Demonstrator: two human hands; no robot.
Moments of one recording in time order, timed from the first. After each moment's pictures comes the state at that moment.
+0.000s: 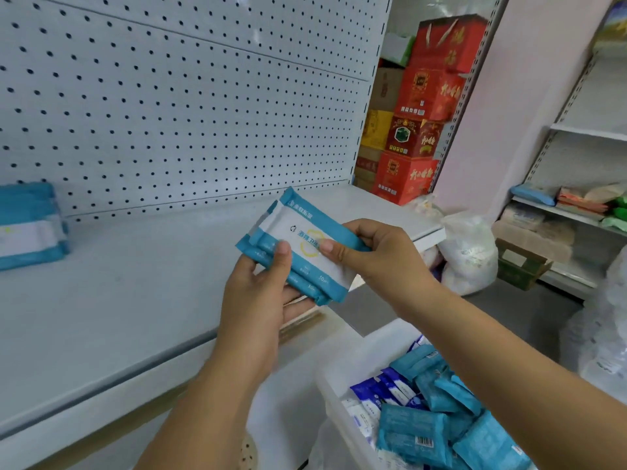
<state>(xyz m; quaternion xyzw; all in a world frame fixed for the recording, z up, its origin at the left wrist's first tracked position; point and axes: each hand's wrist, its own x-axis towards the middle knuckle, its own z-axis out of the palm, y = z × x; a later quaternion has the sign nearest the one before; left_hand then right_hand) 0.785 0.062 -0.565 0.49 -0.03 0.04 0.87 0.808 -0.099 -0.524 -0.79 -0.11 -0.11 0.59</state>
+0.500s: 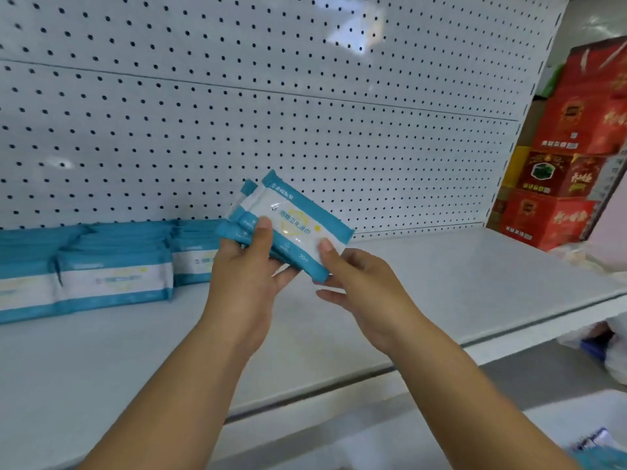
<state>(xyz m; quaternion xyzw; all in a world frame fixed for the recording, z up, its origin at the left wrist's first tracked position) 0.776 0.257 -0.514 0.48 0.03 0.25 0.84 0.823 0.118 -0.527 -0.70 -0.13 0.06 0.70</state>
